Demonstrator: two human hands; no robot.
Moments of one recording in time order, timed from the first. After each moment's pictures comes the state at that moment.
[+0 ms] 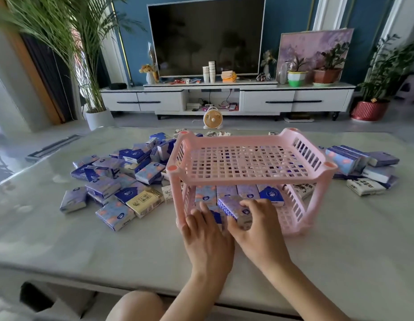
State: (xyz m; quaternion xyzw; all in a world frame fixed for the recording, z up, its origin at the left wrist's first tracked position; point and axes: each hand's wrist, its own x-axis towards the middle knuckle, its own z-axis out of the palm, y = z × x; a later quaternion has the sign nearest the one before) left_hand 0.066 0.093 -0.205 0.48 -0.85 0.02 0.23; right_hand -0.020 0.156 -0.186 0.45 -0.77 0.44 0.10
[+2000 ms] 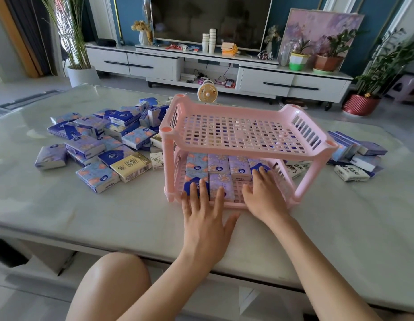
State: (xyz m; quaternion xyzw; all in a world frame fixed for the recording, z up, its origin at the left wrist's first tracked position) left_hand 0.066 0.110 -0.222 0.36 -0.90 0.00 0.23; right_hand -0.080 0.146 -0.191 0.42 -0.89 0.19 -0.03
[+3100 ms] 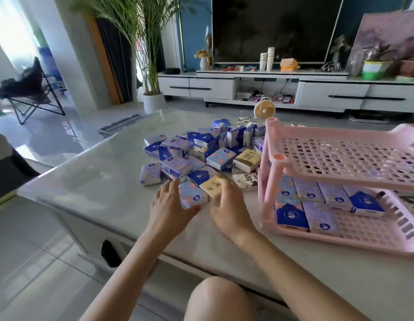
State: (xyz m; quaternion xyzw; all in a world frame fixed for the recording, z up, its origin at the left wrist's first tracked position) left_hand 0.237 -0.047 -0.171 0.53 -0.79 -0.17 0.24; right_hand 0.117 0.018 -0.164 0.54 -0.72 0.41 -0.16
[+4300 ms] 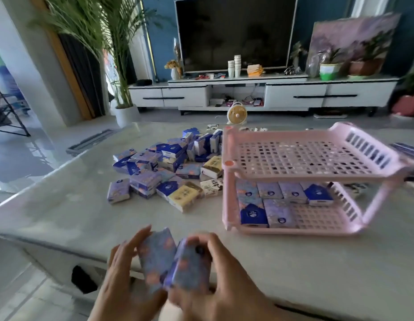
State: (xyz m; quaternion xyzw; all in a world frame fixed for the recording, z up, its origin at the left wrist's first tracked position) left_hand 0.282 0.030 -0.188 0.31 -0.83 -0.18 0.43; right_hand 0.124 0.146 -0.145 0.55 -0.59 0.48 -0.35
